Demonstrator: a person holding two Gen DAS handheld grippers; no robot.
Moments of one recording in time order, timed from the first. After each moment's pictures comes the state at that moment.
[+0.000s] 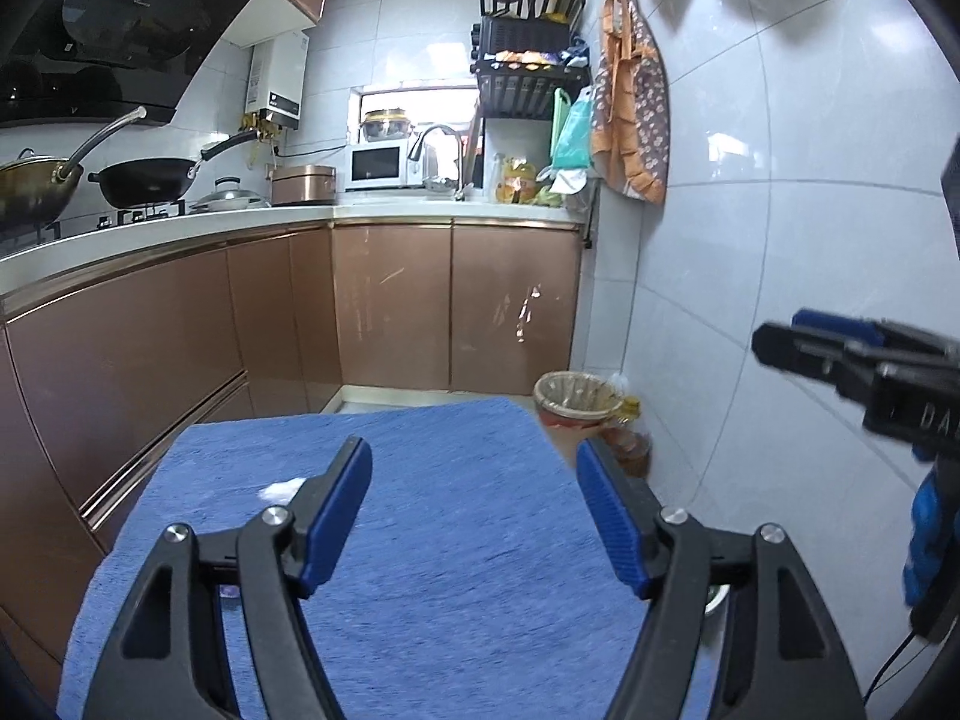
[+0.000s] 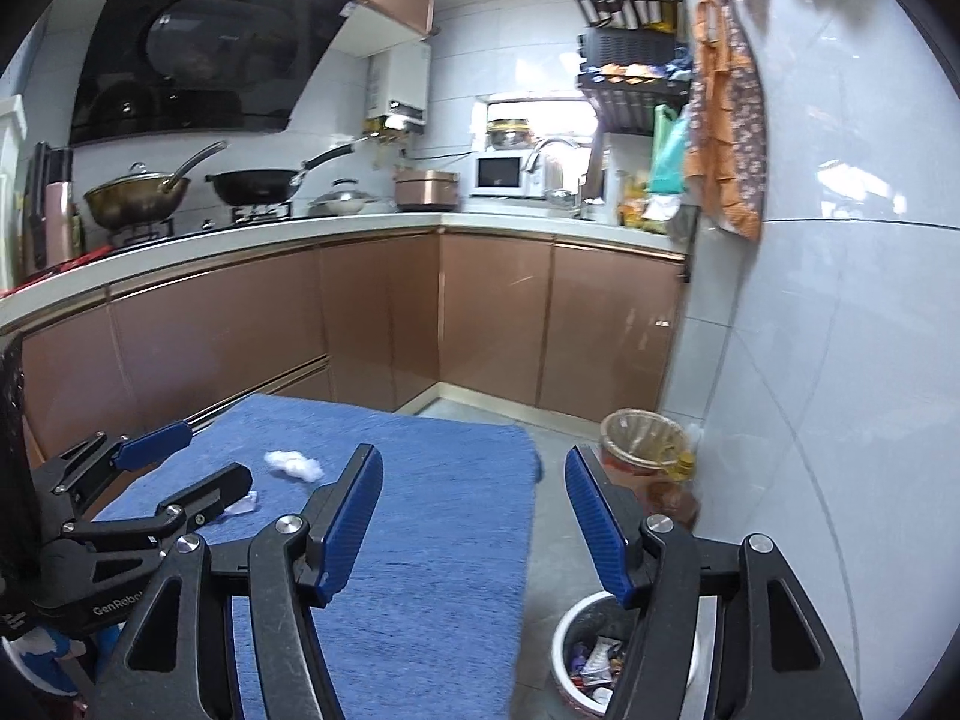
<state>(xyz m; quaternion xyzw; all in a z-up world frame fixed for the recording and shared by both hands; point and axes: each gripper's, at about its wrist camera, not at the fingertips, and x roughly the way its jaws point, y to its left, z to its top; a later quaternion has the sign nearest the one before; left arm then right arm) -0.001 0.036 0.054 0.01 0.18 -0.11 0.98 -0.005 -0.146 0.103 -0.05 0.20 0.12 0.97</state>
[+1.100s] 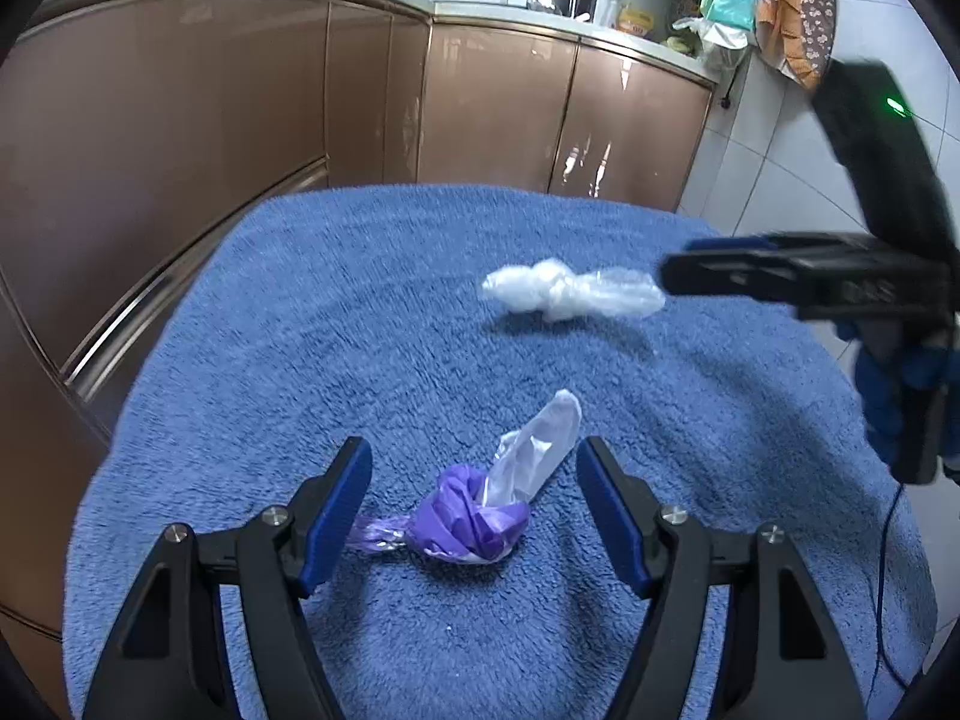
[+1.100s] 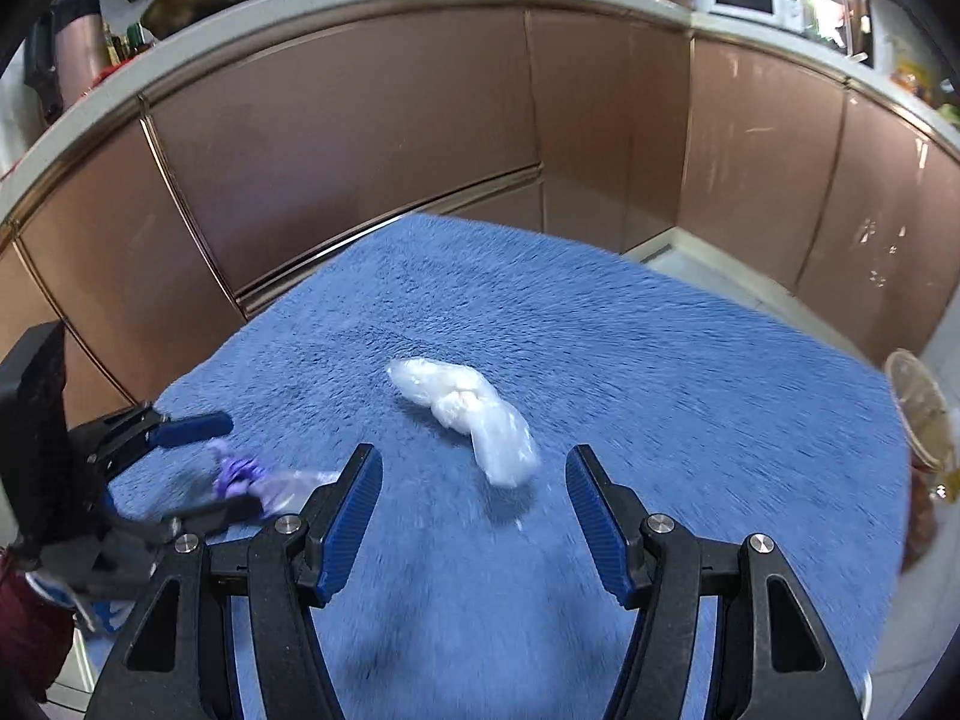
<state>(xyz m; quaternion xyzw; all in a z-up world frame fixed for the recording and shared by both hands) 0.138 0.238 -0.121 -0.04 0.38 -0.07 0.92 0.233 0.062 -0.072 -0.09 0.41 0.35 0.84</state>
